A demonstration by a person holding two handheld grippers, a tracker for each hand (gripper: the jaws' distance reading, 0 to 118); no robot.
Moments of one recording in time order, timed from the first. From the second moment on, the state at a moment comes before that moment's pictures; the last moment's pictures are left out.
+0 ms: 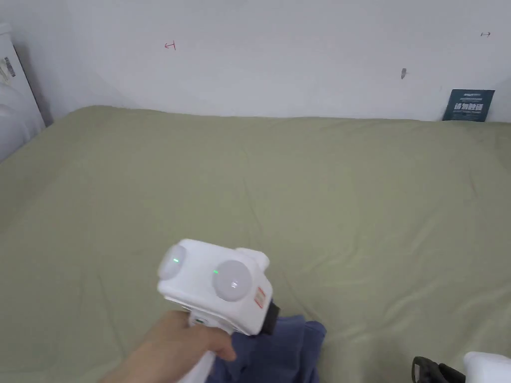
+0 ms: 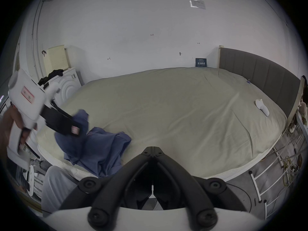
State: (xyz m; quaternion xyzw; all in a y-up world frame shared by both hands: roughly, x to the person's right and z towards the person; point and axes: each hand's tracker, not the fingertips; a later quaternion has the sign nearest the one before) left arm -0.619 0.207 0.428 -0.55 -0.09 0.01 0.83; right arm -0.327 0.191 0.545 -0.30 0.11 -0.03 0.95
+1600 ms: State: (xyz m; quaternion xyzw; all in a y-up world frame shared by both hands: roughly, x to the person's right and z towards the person) left arm -0.830 0.115 0.463 -0.53 -0.15 0.27 0.79; right arm -0.406 0.040 0.355 -0.53 0.38 -0.35 0.67
